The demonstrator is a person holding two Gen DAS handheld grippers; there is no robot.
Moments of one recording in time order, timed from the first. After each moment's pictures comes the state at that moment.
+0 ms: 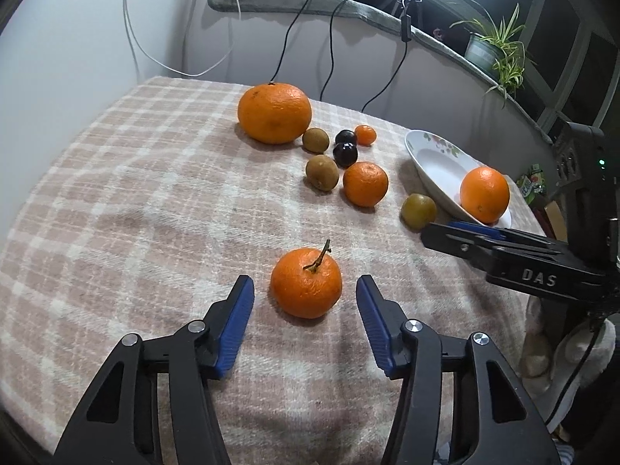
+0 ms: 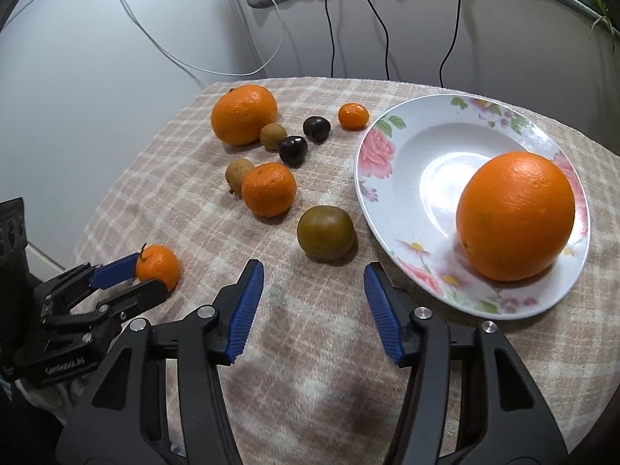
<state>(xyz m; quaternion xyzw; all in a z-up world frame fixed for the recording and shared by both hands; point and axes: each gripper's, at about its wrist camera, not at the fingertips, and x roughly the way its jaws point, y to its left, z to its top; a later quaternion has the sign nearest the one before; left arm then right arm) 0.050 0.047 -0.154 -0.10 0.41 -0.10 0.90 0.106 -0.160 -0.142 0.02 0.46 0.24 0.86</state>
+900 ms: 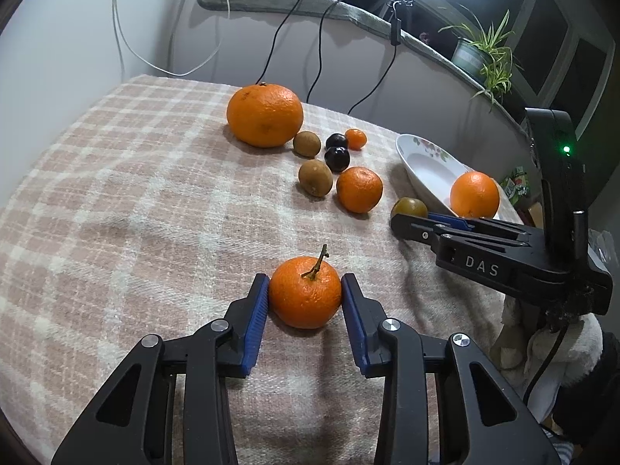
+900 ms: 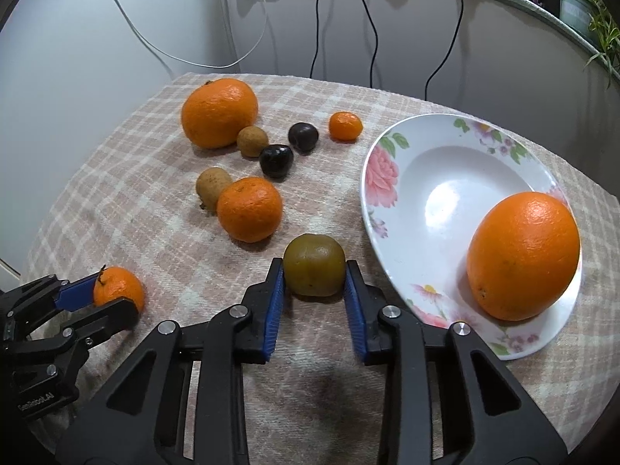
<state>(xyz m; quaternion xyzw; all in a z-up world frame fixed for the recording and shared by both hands) 0.057 0.056 -0.160 -0.12 0.41 -0.14 0.90 0.122 -0.129 -0.146 -0.04 0.45 0.18 0.87</state>
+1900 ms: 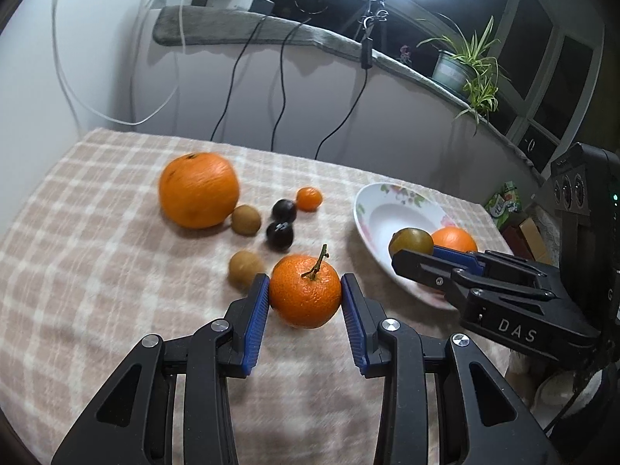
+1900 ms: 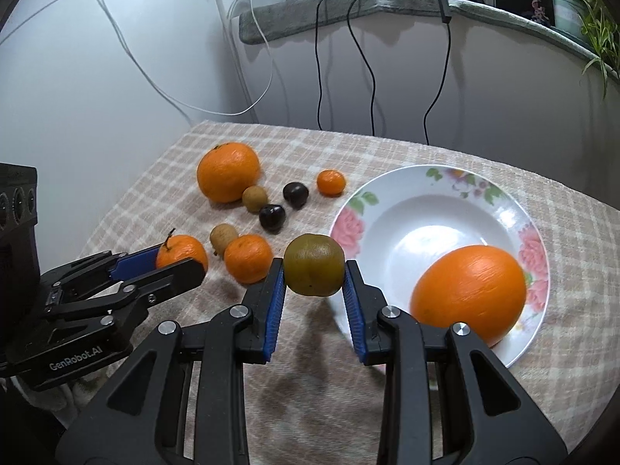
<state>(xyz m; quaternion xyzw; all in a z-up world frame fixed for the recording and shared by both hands) 0.112 0.008 -0.121 -0.11 0.37 -0.16 0.91 0.130 -0.174 -0.107 0.01 0.41 0.22 0.88</state>
